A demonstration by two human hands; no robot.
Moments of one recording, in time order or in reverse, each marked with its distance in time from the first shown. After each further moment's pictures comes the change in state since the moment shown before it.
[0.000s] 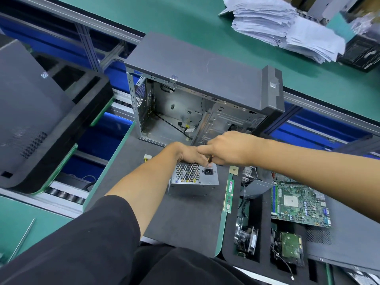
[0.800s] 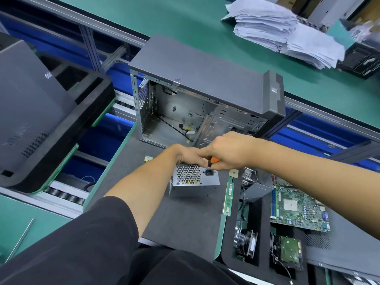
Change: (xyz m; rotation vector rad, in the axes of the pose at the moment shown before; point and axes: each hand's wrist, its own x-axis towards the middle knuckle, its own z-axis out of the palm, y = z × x) left_hand -0.006 -0.001 -0.001 -0.073 0.080 -0.021; right_hand 0.001 -0.002 -0.009 0.136 0.031 0.022
